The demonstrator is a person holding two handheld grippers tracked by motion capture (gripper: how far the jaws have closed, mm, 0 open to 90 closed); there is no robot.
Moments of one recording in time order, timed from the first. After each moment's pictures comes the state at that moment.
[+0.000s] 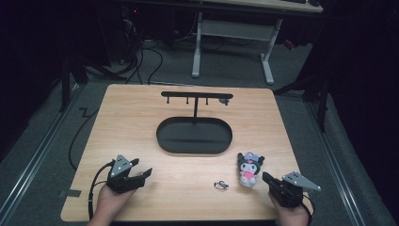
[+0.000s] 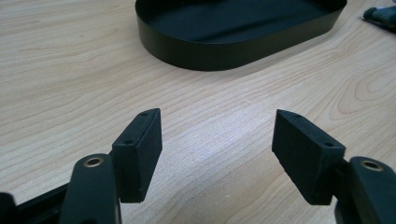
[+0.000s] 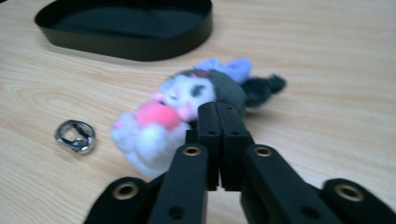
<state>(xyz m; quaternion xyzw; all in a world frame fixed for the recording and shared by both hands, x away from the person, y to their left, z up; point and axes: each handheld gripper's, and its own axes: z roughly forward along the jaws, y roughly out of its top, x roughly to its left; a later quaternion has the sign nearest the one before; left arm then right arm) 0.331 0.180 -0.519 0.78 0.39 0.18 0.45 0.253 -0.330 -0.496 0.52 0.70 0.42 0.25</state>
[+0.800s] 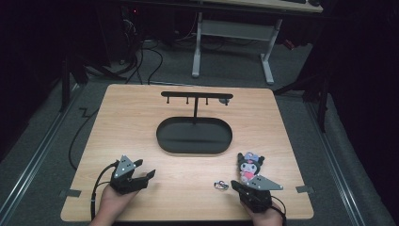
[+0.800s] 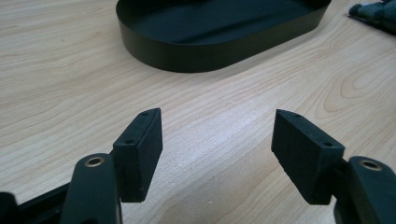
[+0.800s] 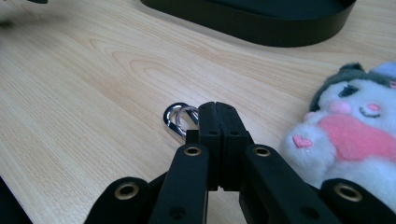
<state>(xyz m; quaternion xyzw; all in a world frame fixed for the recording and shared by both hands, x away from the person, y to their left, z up) 0.330 0.171 -0.522 0.79 0.38 0.17 0.46 0.255 -0.251 -0.509 0.43 0.78 0.41 0.19</state>
